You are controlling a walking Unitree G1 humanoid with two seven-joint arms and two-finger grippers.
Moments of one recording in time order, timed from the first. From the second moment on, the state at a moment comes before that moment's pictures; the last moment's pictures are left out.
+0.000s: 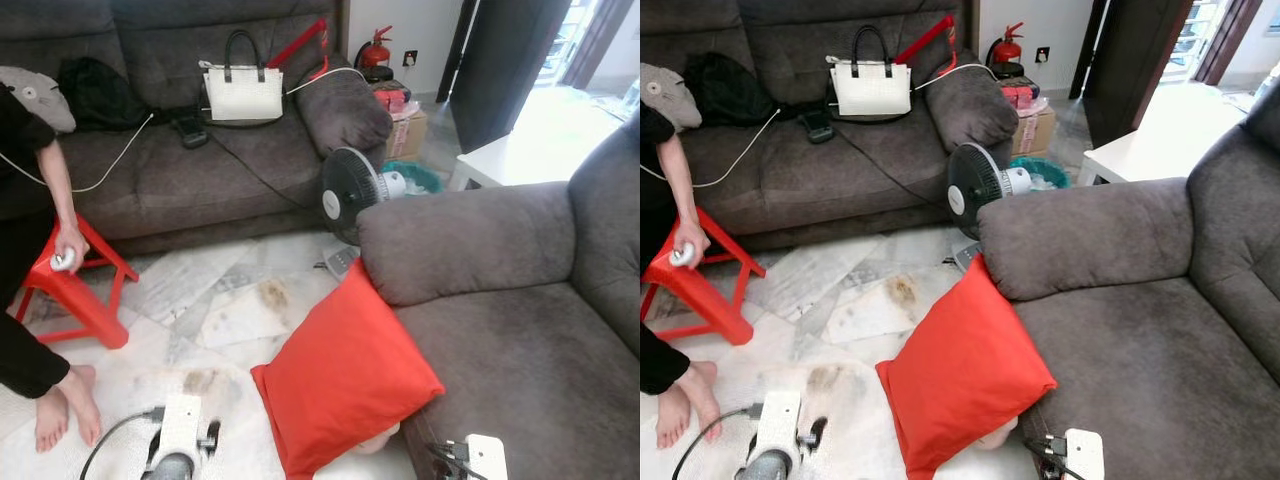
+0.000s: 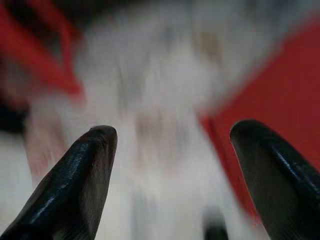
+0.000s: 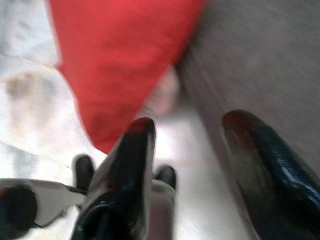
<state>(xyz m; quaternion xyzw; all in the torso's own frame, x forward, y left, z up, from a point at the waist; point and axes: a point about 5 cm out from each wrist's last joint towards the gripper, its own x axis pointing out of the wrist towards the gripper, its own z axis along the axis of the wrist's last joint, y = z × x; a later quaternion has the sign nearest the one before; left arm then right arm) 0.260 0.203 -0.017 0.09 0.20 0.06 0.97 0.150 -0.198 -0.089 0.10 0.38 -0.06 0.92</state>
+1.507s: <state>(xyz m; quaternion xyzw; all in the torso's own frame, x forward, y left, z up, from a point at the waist) 0.279 0.157 0.136 0.12 -0.13 -0.04 0.98 0.222 -0.208 0.039 0.08 0.00 -0.07 0.99</state>
